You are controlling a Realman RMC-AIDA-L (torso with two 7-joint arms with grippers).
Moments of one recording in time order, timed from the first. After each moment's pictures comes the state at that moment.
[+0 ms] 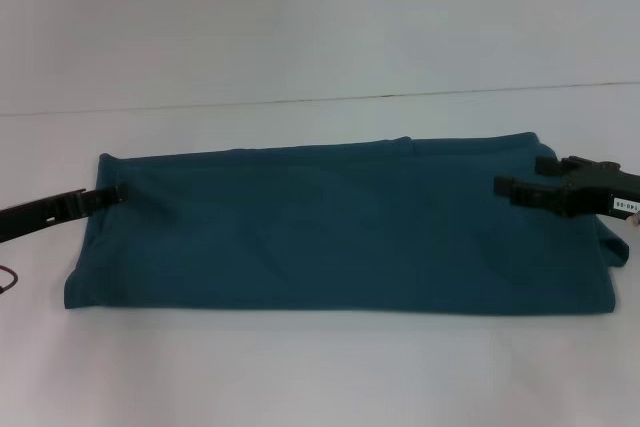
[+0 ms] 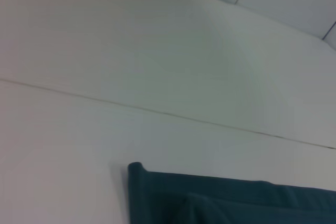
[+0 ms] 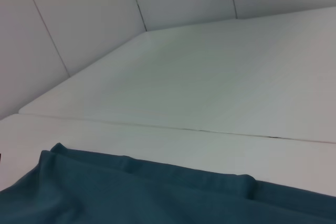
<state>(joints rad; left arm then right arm) -0.56 -2.15 0.63 0.80 2.22 0.94 -2.11 0.50 2.07 -0.53 -0.73 -2.05 -1.25 1.60</state>
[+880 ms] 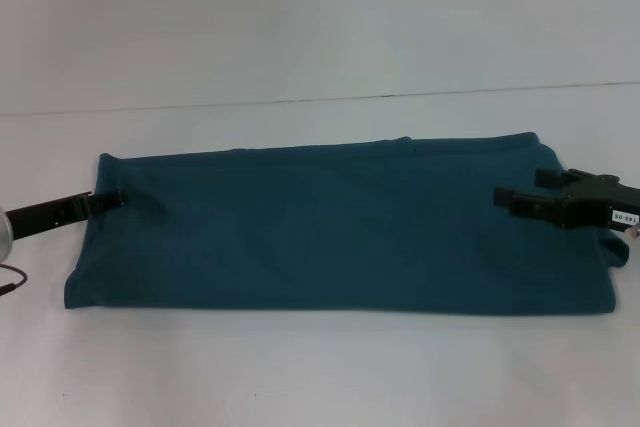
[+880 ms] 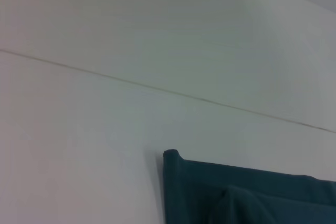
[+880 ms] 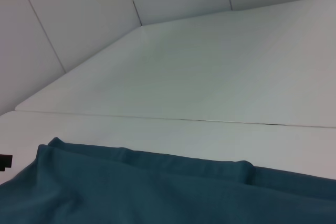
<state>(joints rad) -0.63 -2.14 0.63 0.69 2.31 0.81 -2.17 0.49 2.08 -0.53 -0.71 -2.05 -1.24 1.60</state>
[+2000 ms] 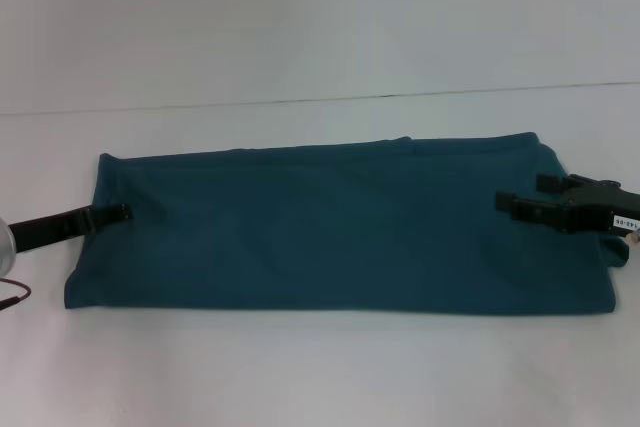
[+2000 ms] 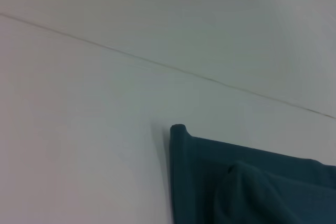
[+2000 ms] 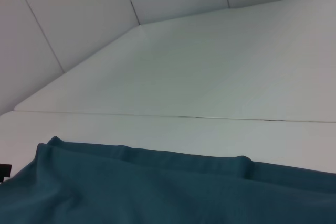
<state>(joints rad) -0.63 -2.13 0.62 0.65 2.33 0.82 -2.21 0.48 2.08 -0.52 -0.70 -2.05 -1.24 1.60</state>
